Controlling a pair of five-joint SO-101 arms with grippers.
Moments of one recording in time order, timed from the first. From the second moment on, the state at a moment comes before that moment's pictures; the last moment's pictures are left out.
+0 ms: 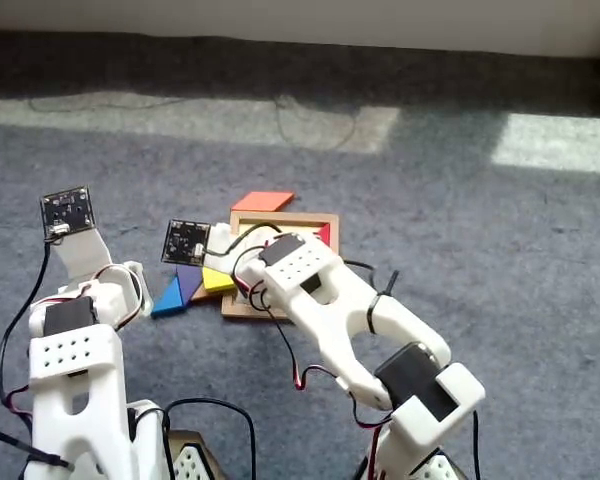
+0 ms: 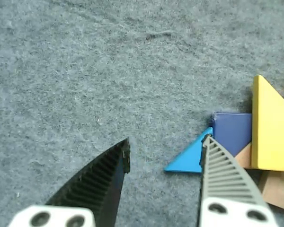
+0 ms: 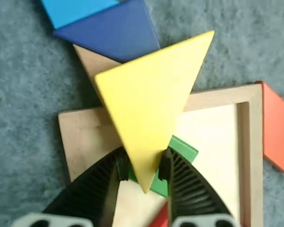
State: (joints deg) left arm -22.0 -48.5 66.4 51.0 8.7; right arm -44.5 8.7 24.1 40.9 47.9
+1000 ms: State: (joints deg) left arm -22.0 -48.5 66.4 51.0 8.7; right arm -42.1 7.3 24.1 48.0 48.0
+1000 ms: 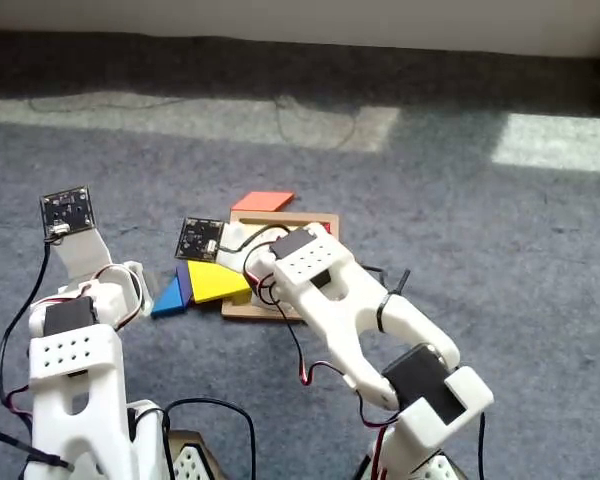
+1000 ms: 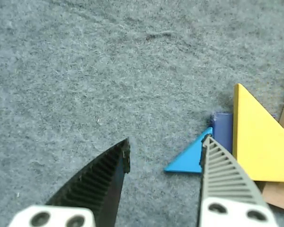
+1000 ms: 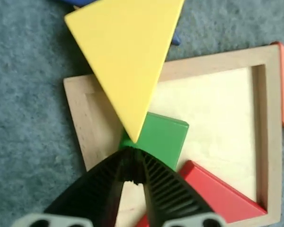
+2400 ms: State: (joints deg) left arm -29.8 -48.5 65.5 50.0 12.9; right arm -39.3 4.8 15.3 45.8 26.5
